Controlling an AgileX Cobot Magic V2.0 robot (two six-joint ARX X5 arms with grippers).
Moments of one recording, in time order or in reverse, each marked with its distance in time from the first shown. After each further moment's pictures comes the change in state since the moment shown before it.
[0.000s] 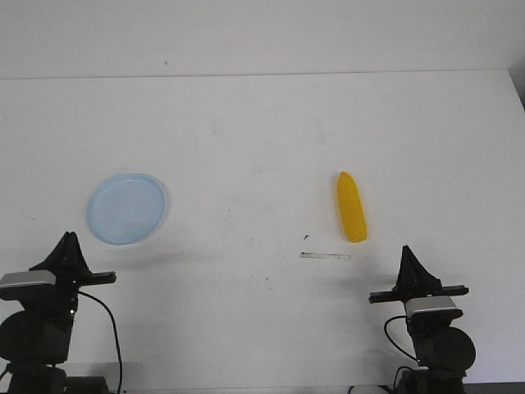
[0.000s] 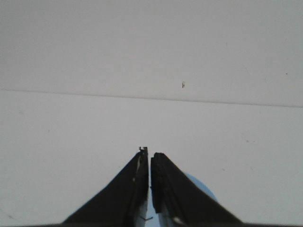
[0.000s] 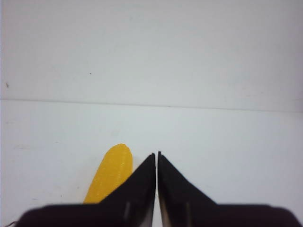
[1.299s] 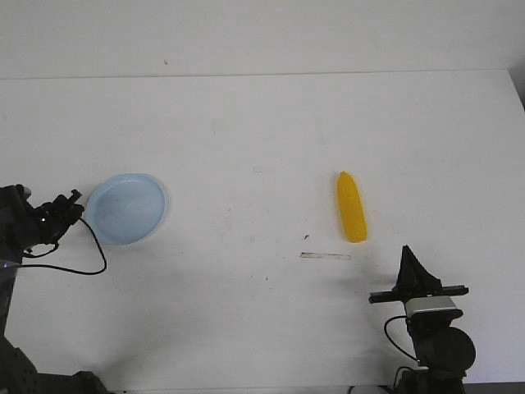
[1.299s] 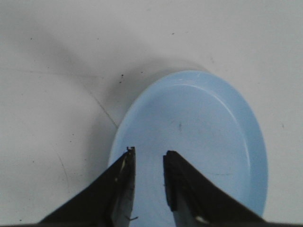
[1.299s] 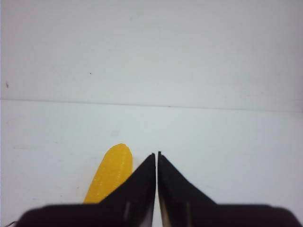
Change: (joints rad) left arm 0.449 1.145 0.532 -0.283 0.534 -0.357; right arm 0.000 0.000 0.000 0.000 0.000 0.000
